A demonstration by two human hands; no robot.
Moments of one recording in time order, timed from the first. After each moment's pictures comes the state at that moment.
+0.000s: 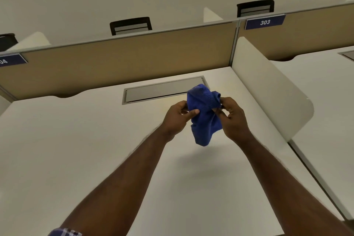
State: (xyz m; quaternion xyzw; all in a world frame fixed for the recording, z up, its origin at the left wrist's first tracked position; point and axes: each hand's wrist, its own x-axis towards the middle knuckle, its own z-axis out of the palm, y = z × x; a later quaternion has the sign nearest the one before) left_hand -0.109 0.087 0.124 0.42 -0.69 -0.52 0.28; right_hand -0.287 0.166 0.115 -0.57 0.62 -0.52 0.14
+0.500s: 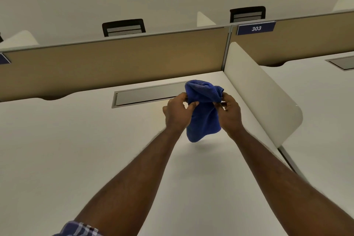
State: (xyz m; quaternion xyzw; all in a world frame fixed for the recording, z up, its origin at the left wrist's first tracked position) left_hand -0.171 0.069 0.123 0.52 -0.72 -0.28 0.36; right_hand -0.323 0.125 0.106 -0.46 0.67 -0.55 0.19
